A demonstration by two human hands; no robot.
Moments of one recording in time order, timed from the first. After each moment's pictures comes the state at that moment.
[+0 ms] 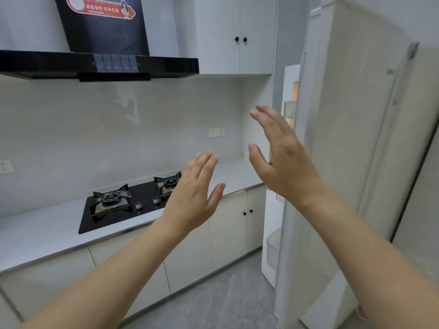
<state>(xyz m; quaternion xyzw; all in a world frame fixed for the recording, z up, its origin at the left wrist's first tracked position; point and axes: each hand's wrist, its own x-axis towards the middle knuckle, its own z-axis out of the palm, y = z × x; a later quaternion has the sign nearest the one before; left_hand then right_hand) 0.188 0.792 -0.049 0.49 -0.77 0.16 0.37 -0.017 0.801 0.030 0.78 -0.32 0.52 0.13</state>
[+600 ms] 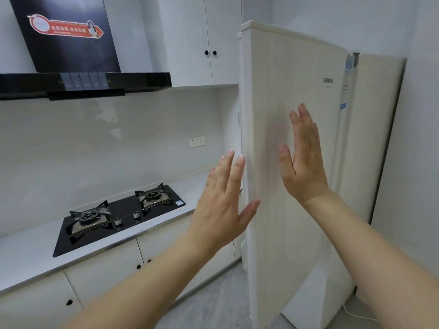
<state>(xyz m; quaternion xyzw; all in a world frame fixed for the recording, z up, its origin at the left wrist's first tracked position) 0.045 0.812 -0.043 0.39 -0.80 0.20 0.40 -0.150 0.773 0.005 0.69 -0.39 0.58 0.19</state>
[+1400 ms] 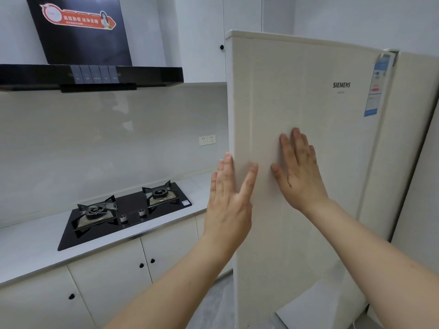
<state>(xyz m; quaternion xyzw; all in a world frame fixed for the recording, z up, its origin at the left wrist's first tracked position) 0.030 0.745 -0.052 0.52 -0.73 0.24 0.36 -0.155 0.675 -0.024 0.74 -0.50 0.40 0.18</state>
